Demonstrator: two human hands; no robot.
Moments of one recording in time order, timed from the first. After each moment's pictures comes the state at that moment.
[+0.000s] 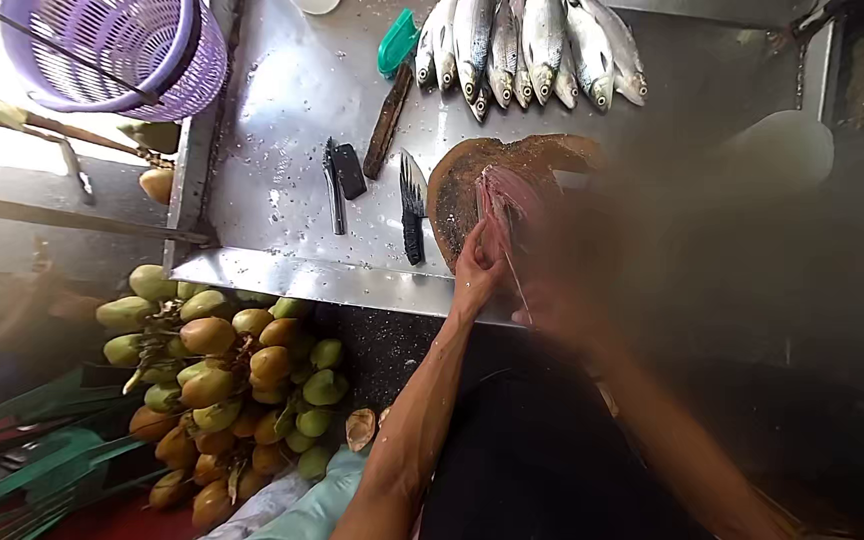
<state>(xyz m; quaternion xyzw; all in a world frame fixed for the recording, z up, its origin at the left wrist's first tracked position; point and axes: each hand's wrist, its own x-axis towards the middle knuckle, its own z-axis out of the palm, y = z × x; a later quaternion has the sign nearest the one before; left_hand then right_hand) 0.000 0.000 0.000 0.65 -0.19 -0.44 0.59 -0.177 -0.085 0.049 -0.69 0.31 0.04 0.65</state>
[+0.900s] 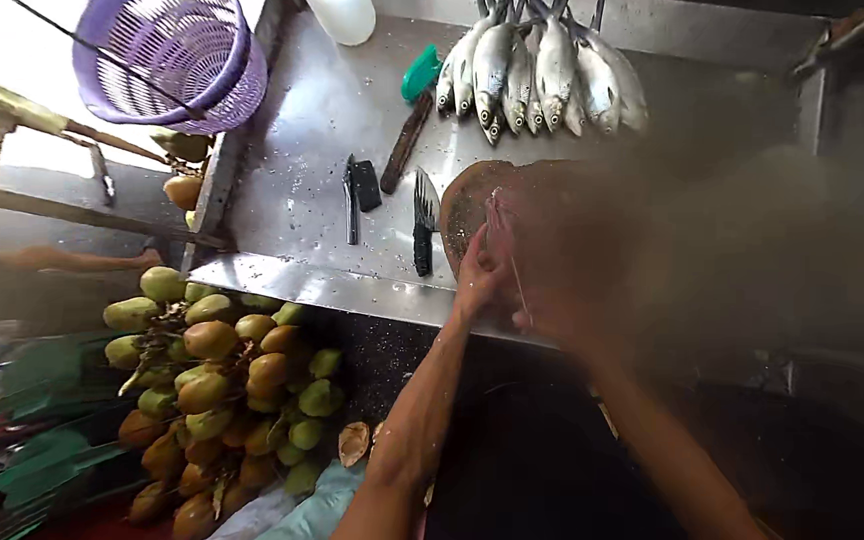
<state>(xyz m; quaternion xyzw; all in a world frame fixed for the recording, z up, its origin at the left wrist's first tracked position) 0.031 0.002 0.002 0.68 -0.20 -0.43 0.55 -0.150 -0.070 0.053 -0.65 0.31 -0.01 0.70</state>
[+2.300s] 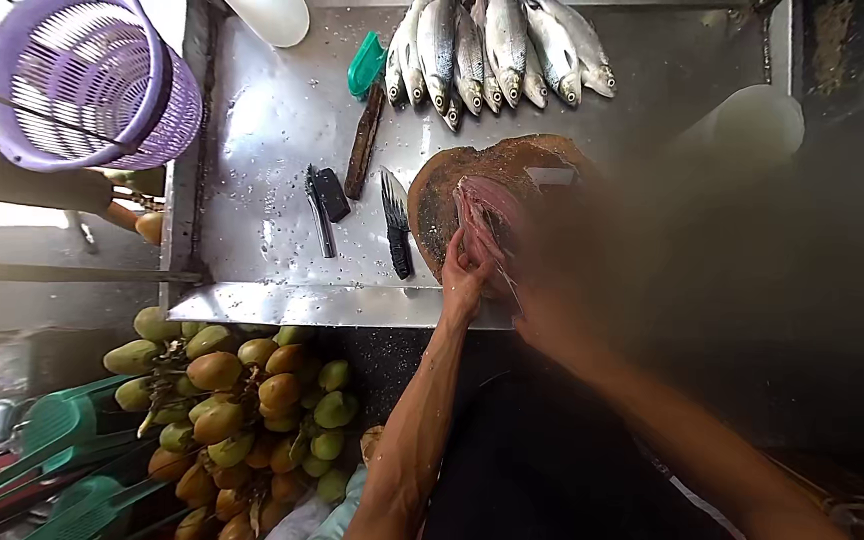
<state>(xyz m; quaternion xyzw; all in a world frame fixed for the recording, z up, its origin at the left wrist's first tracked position) 0.007 0.002 0.015 0.62 -0.08 -0.46 0.63 -0.148 -0.050 0.087 -0.91 0.33 0.17 0.21</state>
